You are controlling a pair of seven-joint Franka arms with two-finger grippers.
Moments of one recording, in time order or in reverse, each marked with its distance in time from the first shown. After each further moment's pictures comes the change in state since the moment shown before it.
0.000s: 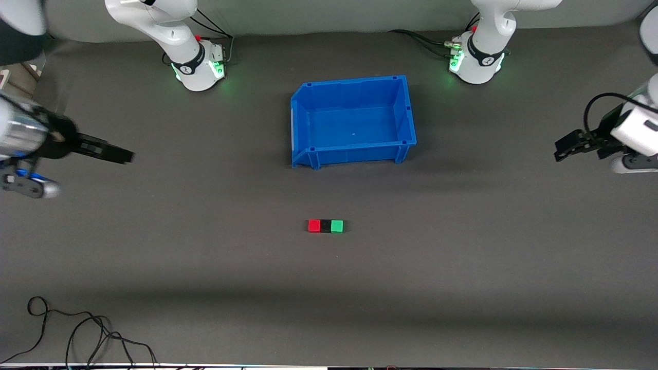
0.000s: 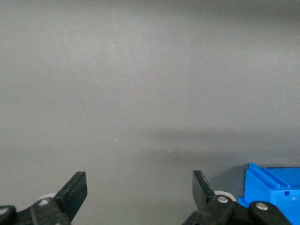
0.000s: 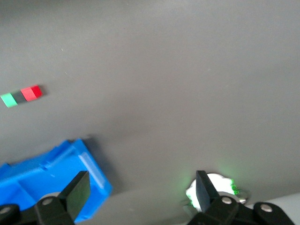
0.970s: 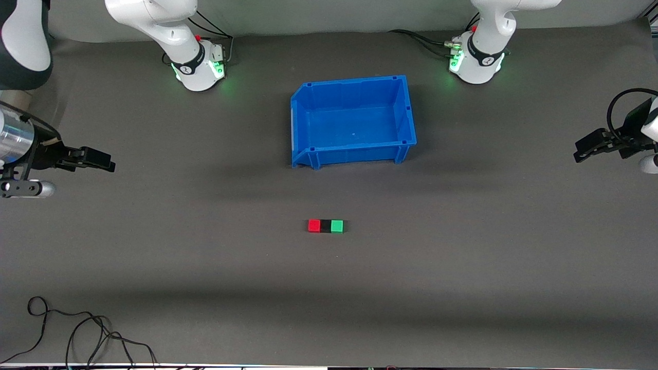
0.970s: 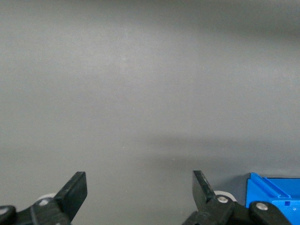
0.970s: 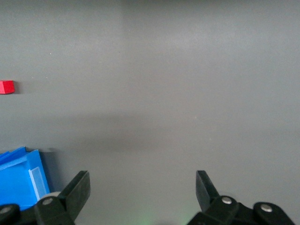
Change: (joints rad) left arm 0.022 0.026 -0.005 0.065 0.009 0.008 0.001; right arm 0.010 -0.220 -0.085 -0.497 -0.047 0.442 -0.337
